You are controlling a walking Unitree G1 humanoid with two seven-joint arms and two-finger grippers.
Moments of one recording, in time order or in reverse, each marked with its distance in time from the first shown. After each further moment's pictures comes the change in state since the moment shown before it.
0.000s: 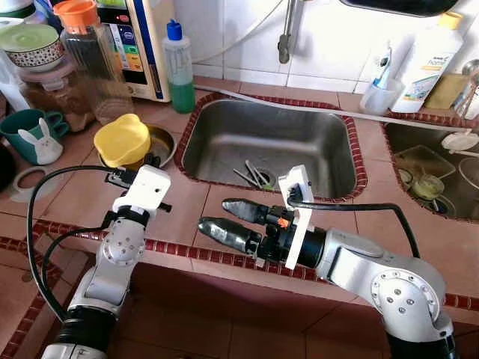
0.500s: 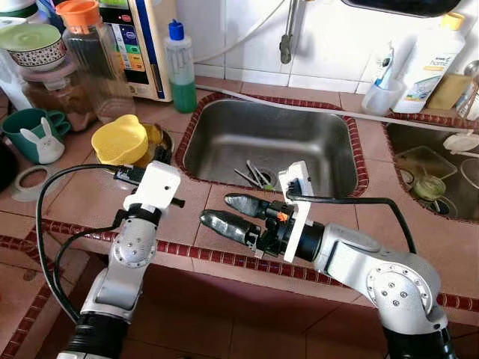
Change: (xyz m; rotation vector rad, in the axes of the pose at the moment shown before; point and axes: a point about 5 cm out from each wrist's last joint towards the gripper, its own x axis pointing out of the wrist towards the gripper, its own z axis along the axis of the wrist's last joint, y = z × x) left arm 0.001 -0.017 0.034 -0.139 -0.110 -0.013; right arm 0.006 -0.013 0.005 -0.005 -0.037 -0.058
